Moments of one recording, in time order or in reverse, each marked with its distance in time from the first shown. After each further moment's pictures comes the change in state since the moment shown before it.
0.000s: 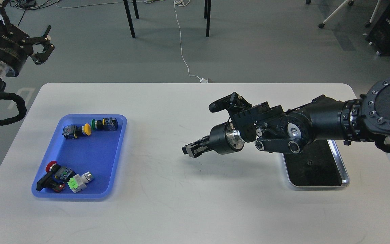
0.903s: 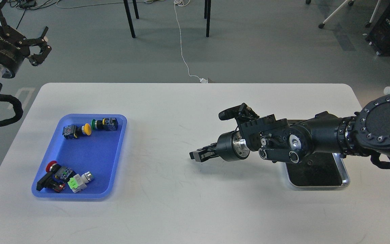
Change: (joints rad) left arm 0.008 0.016 0.000 0.004 0.003 -0.014 0.001; right arm -0.103 0.000 0.004 -0.073 0.022 -0.001 0.014
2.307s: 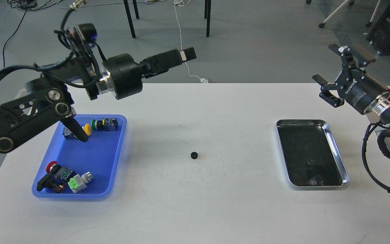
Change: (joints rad) left arm -0.172 -0.080 0.414 -0.681 1.474 0.166 0.008; right arm -0.659 -0.719 1.250 0.000 0.597 0.399 0.000
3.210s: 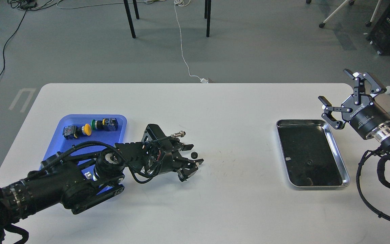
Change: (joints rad) left arm 0.190 -0.294 0.236 0.354 0.794 0.167 -0.002; right arm -0.168 0.010 0.096 0.054 0.122 0.011 0.003
